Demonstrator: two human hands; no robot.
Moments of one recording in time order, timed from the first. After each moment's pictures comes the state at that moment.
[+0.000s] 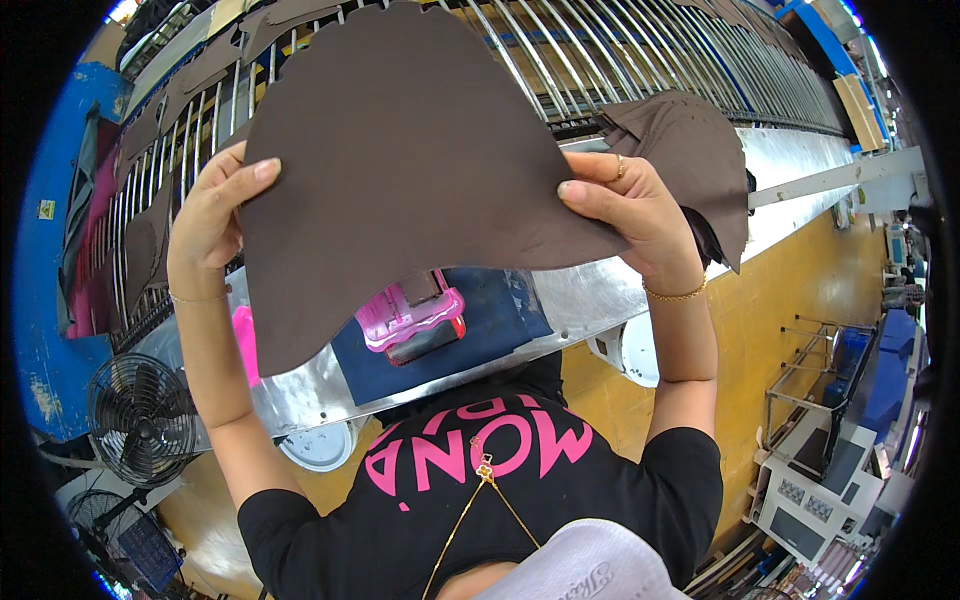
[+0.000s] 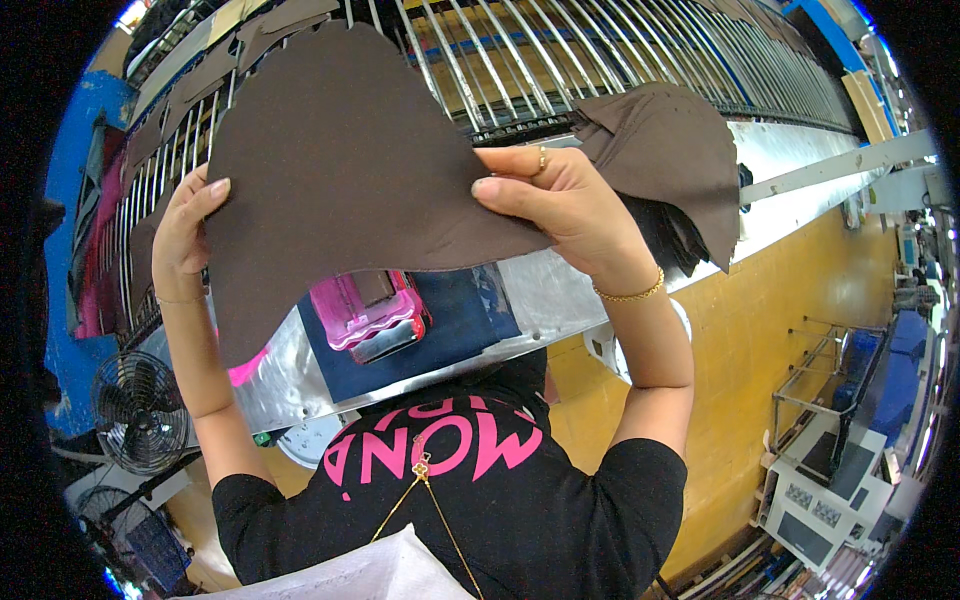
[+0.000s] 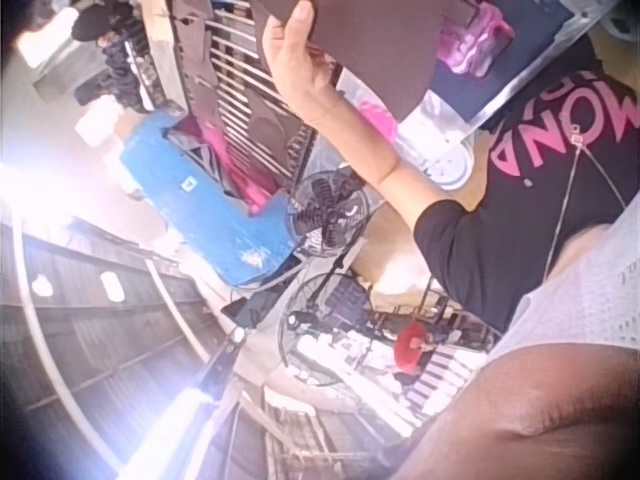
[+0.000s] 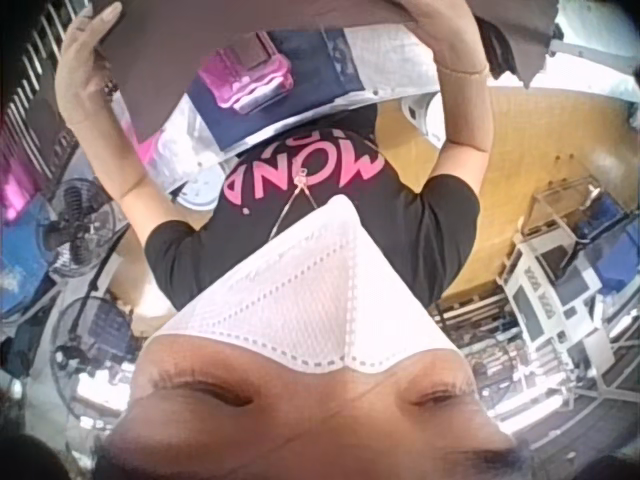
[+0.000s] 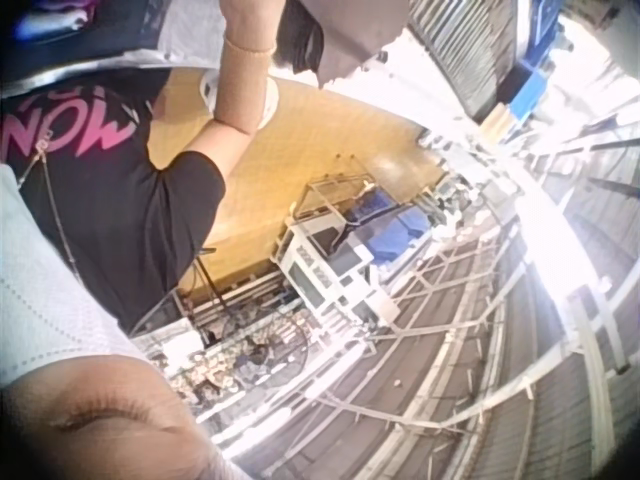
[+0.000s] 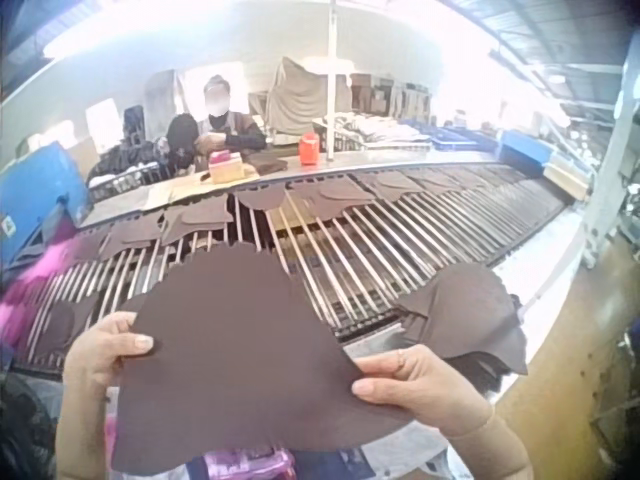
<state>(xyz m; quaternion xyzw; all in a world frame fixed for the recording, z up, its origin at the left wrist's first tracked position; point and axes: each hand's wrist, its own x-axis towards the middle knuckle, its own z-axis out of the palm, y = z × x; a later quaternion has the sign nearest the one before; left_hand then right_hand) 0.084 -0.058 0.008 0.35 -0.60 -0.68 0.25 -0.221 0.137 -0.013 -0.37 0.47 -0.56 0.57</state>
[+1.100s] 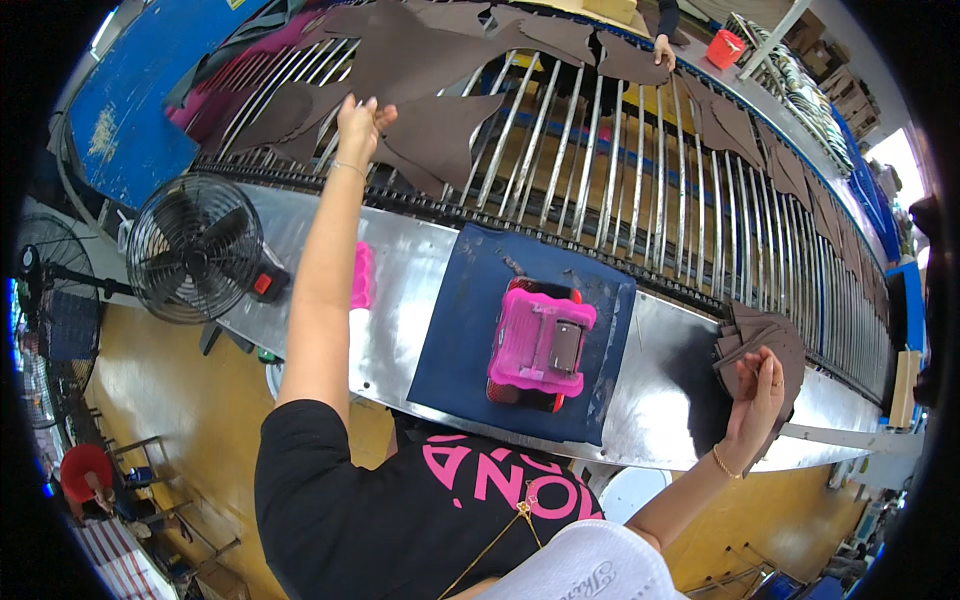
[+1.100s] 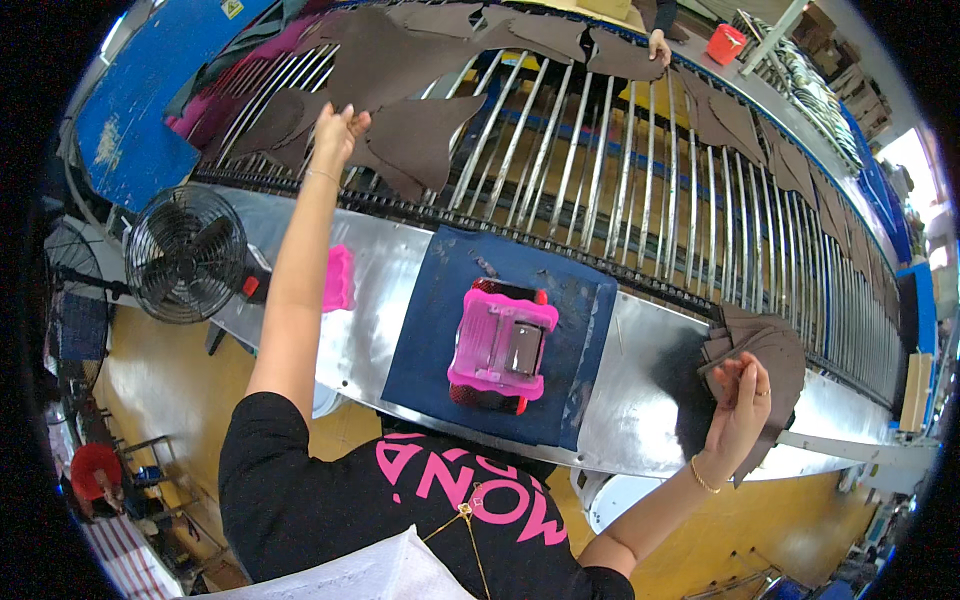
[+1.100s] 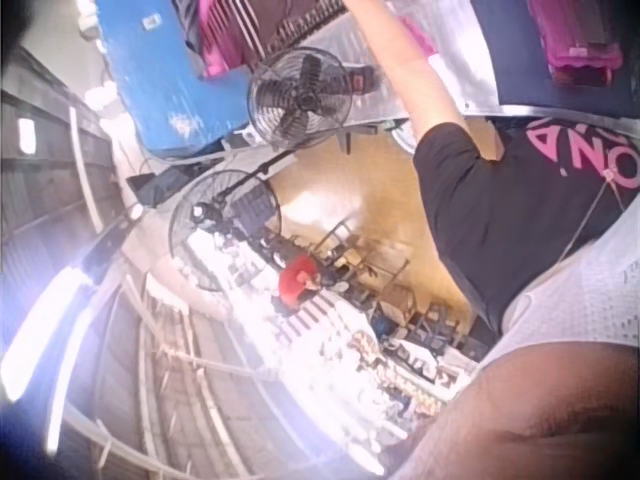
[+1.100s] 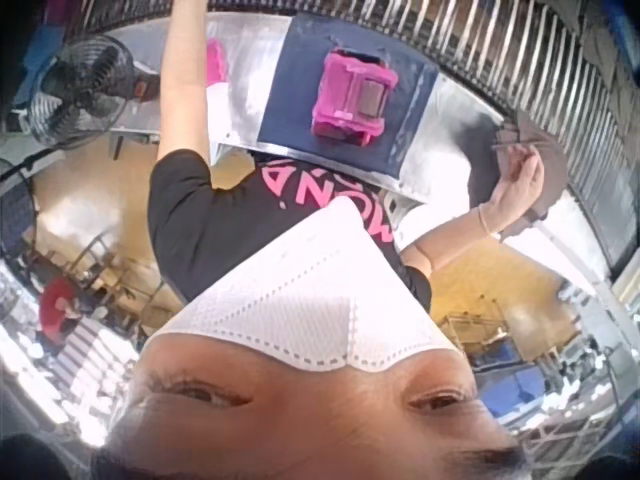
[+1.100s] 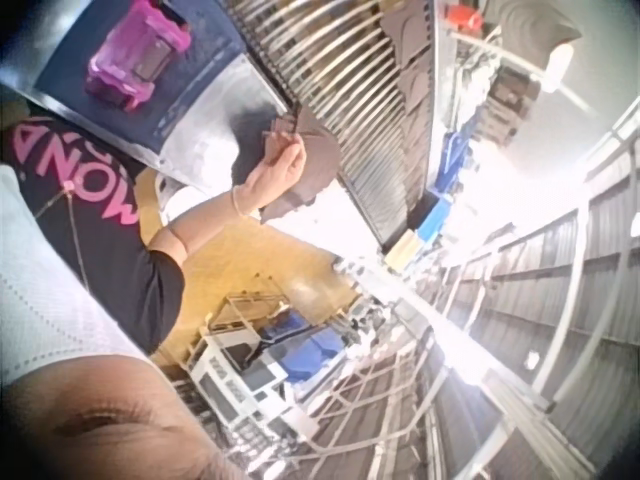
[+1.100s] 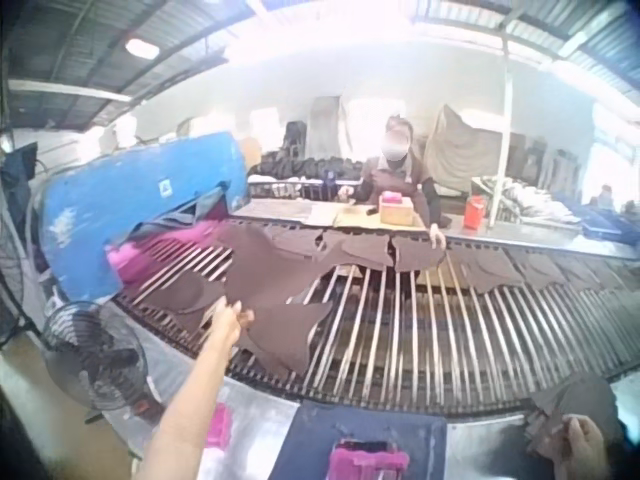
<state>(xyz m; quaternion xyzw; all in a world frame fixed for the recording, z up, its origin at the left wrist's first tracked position) 0.259 -0.232 -0.145 0.43 -0.34 -0.49 0.68 -0.284 0.151 -0.048 -0.34 0.55 -0.68 0.36</state>
